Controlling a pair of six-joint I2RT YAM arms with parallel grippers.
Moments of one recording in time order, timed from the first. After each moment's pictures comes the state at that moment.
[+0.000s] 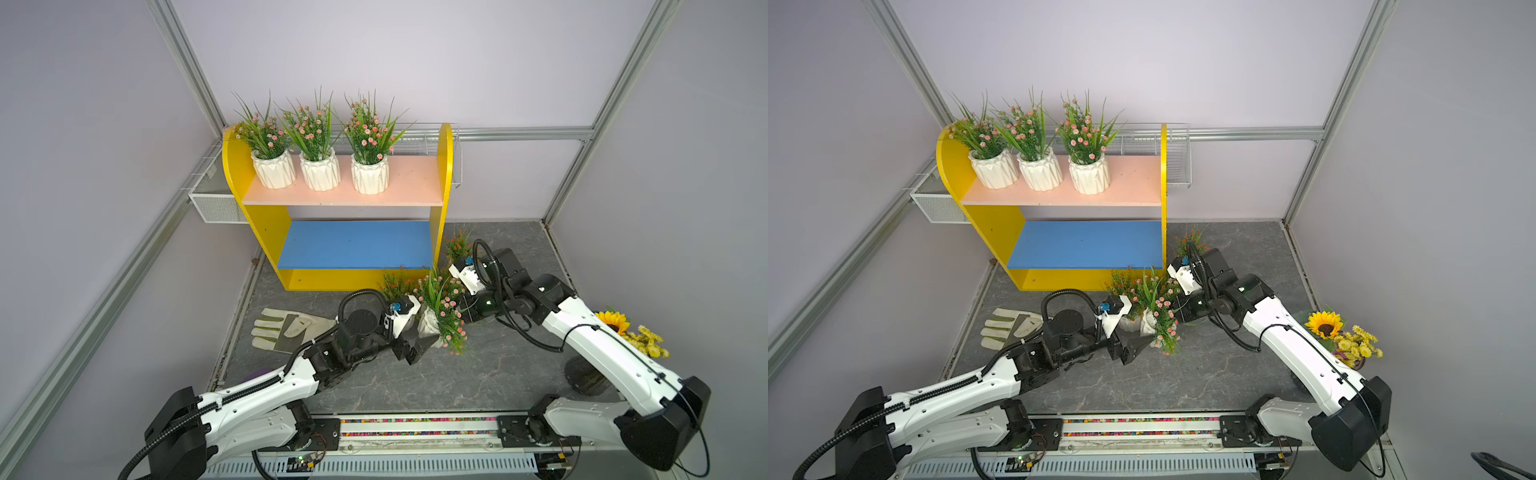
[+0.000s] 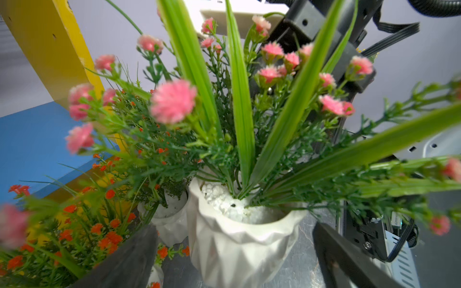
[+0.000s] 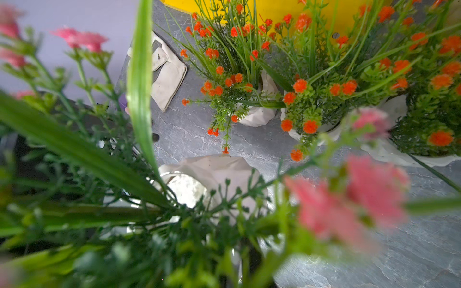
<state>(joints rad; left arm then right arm) -1.01 1.04 0.58 0.24 0.15 -0.05 0.60 1.25 1.21 -0.93 -0.39 0.27</state>
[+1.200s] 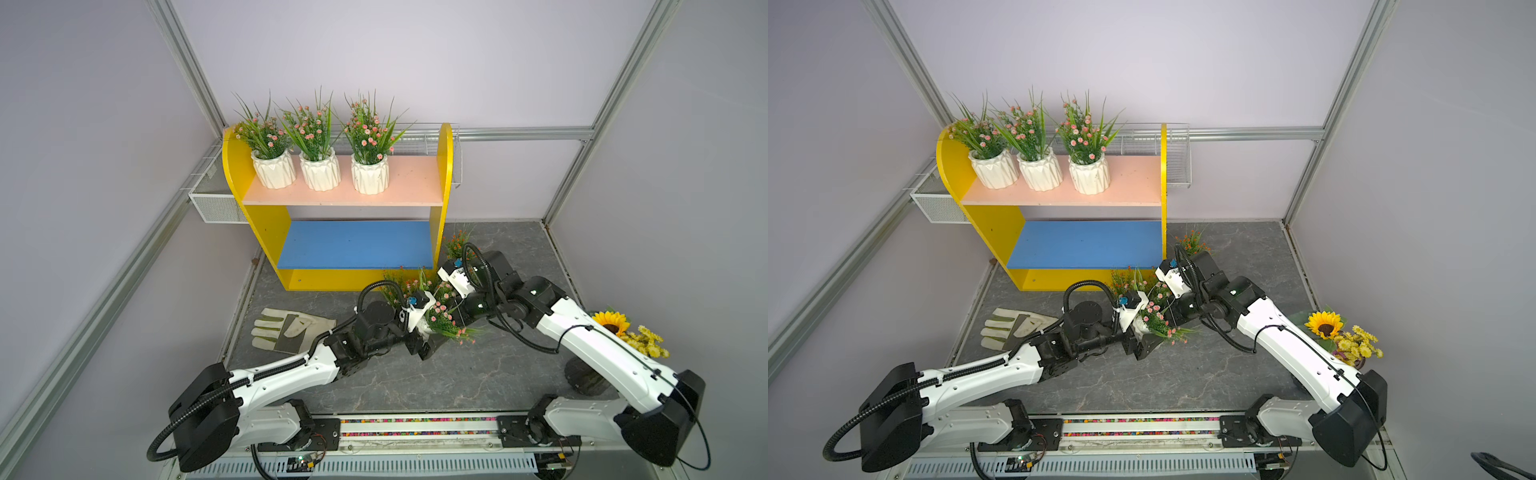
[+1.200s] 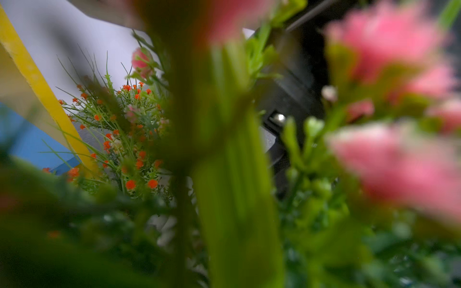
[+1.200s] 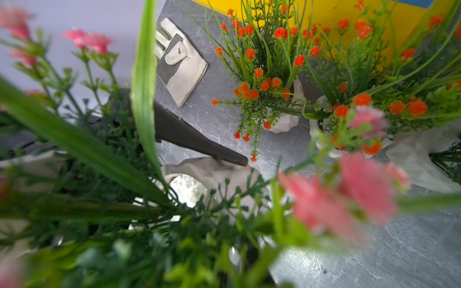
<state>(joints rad) -1.01 1.22 0.67 0.31 0.22 -0.07 0.68 1.26 1.21 -0.87 -0.40 0.27</state>
